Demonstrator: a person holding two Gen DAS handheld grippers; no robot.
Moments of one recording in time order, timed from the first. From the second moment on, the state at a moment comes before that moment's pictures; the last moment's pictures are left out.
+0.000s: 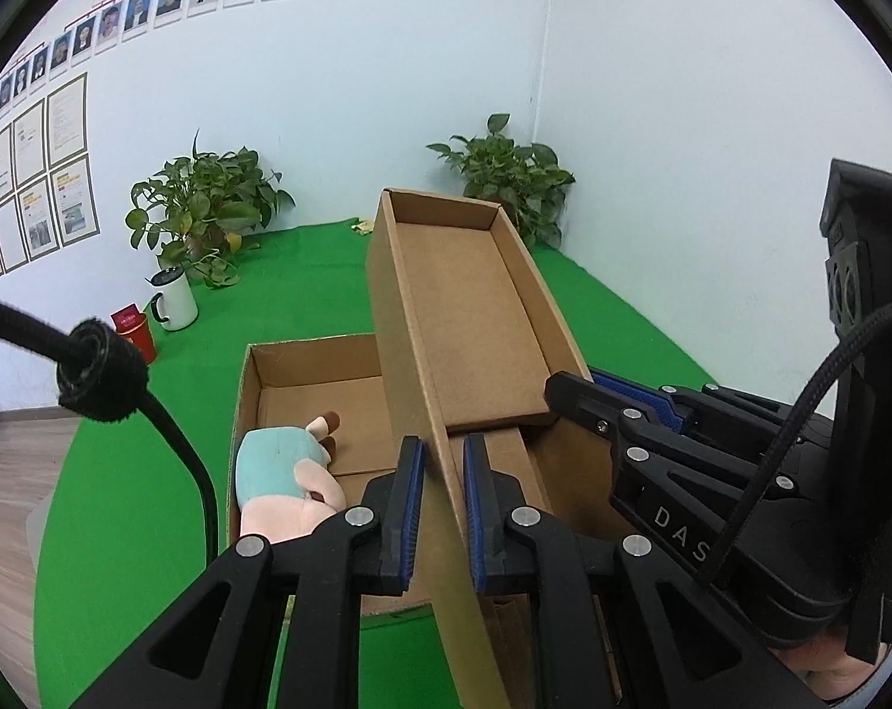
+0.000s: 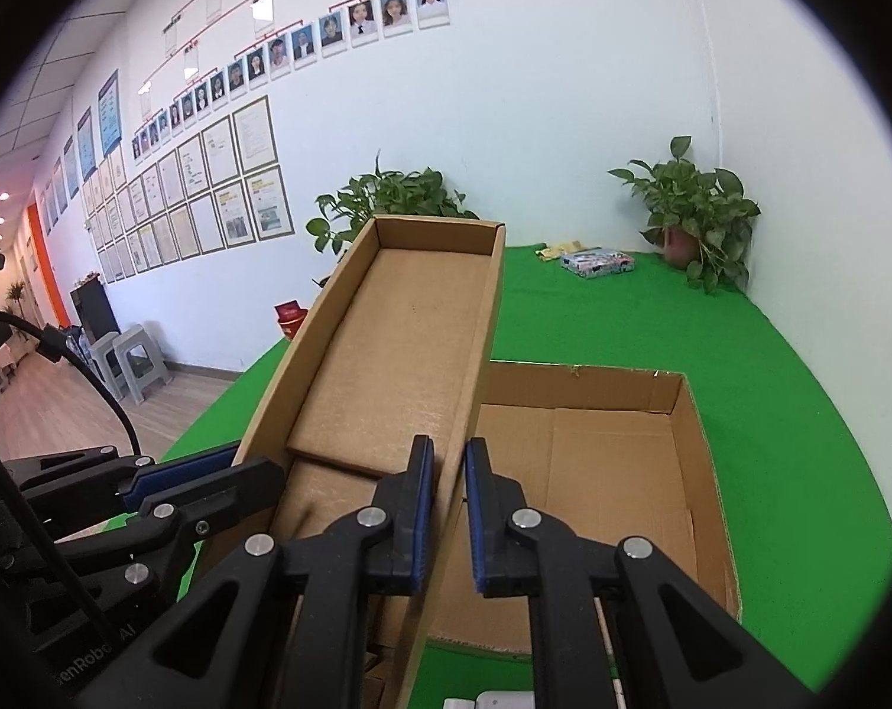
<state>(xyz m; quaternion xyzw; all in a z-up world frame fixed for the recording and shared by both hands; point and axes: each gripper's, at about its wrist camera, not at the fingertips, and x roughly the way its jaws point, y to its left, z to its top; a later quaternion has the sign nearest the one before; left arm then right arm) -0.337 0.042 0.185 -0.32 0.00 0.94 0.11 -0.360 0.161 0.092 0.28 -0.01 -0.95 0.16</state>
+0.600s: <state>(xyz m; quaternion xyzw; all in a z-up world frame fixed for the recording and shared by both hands) -0.457 0.031 0.086 -0.41 -0.01 0.91 0.09 -0.445 0.156 0.037 0.34 -0.02 -0.93 0.17</state>
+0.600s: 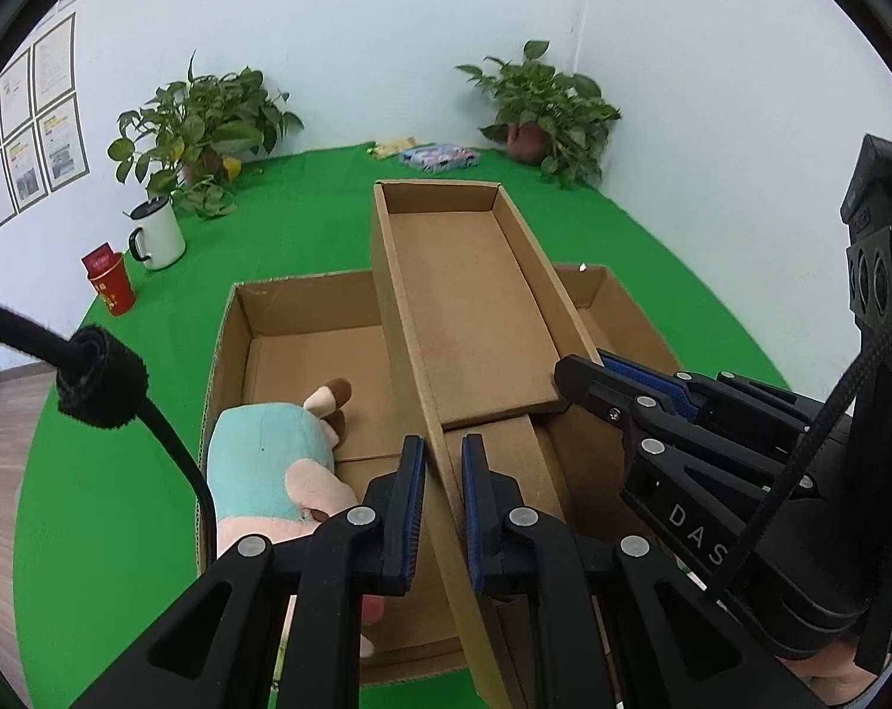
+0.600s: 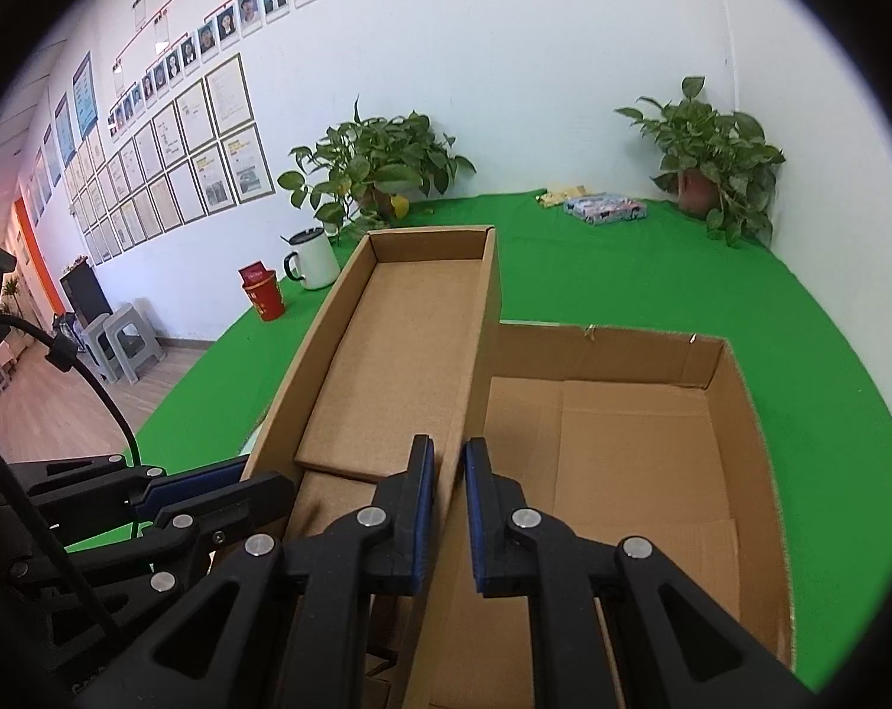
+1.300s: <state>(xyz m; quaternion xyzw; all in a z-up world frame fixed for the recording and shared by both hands) -0.511 0.011 -0.007 -0.48 0.00 0.88 0.04 -0.503 0.145 -0.039 0.43 -0.06 -0.88 0.19</state>
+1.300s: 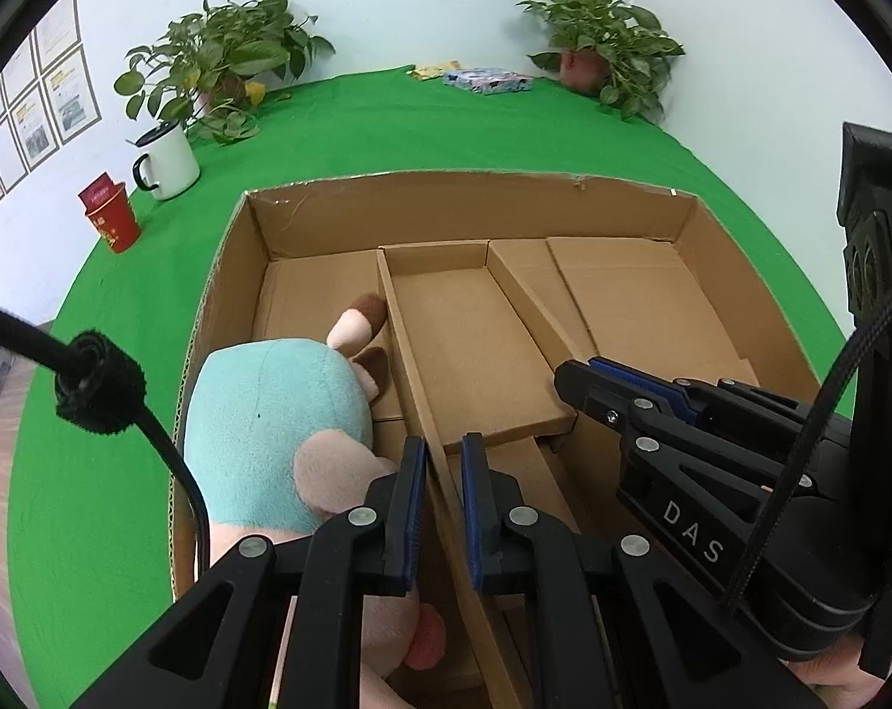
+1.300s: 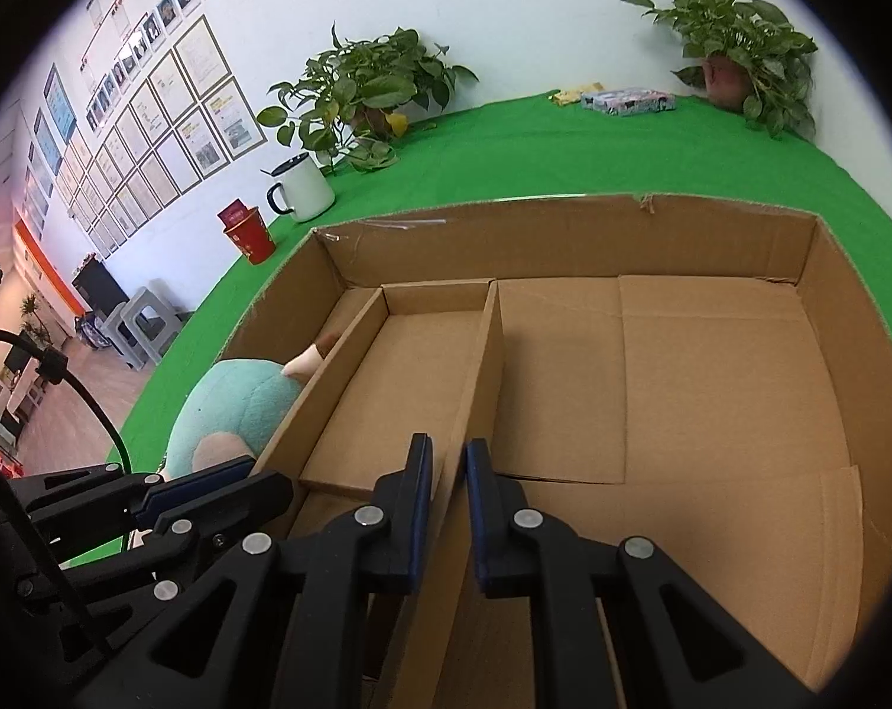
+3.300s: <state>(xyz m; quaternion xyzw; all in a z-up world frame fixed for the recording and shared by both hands) -0.236 0.047 0.066 -0.27 0.00 0.96 -0.02 -0.289 0.212 -0.002 0.32 0.04 -0.94 0.05</state>
